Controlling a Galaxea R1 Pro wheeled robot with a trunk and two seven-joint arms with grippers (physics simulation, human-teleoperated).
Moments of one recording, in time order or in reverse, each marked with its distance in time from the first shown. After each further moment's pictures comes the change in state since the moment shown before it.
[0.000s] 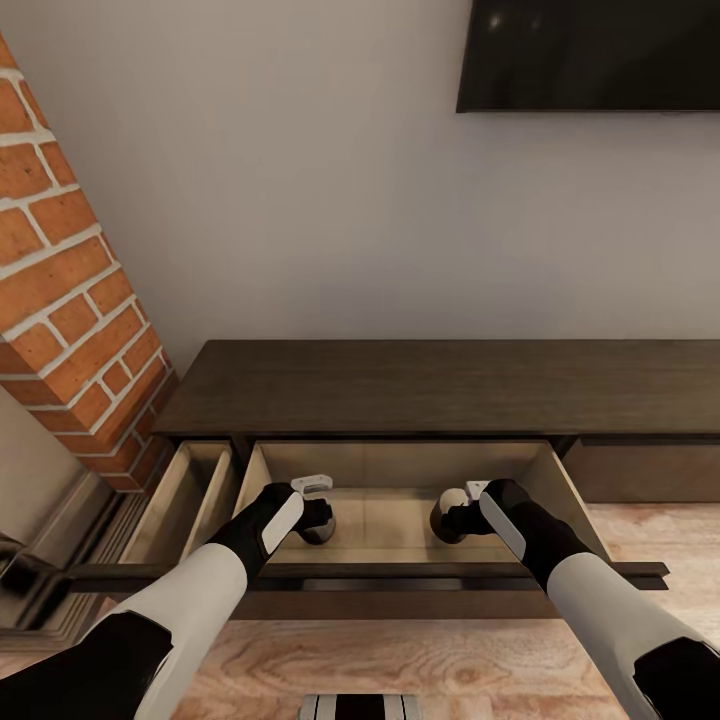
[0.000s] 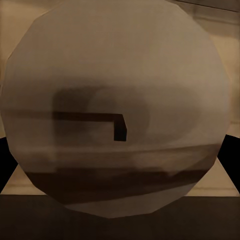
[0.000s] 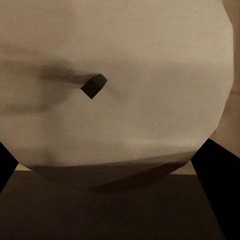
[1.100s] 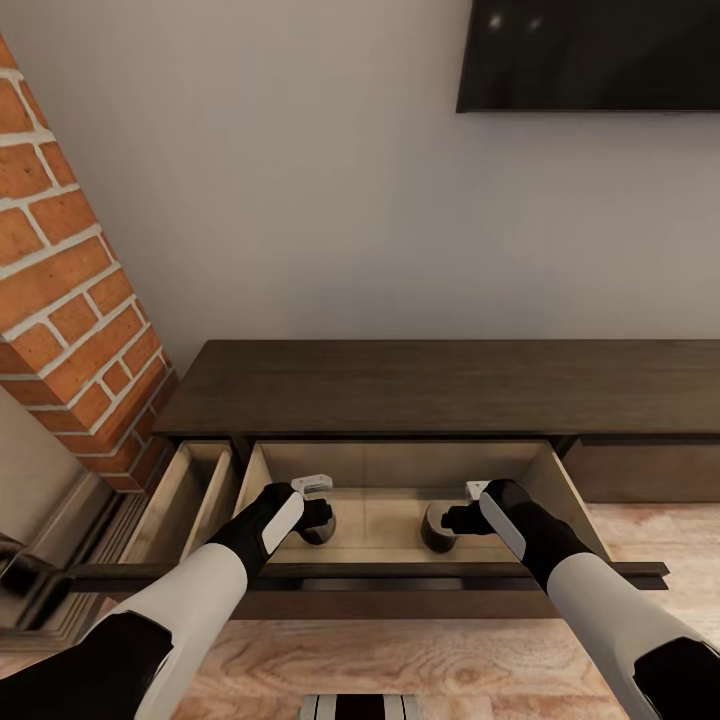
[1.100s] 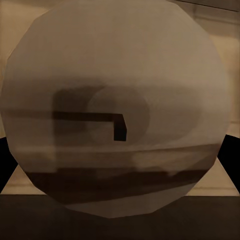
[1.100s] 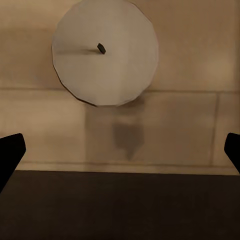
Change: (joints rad) left arm 0.000 -0.001 0.000 0.000 0.000 0.000 0.000; right arm 0.001 0.000 0.000 0.000 0.000 0.000 0.000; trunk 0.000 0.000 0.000
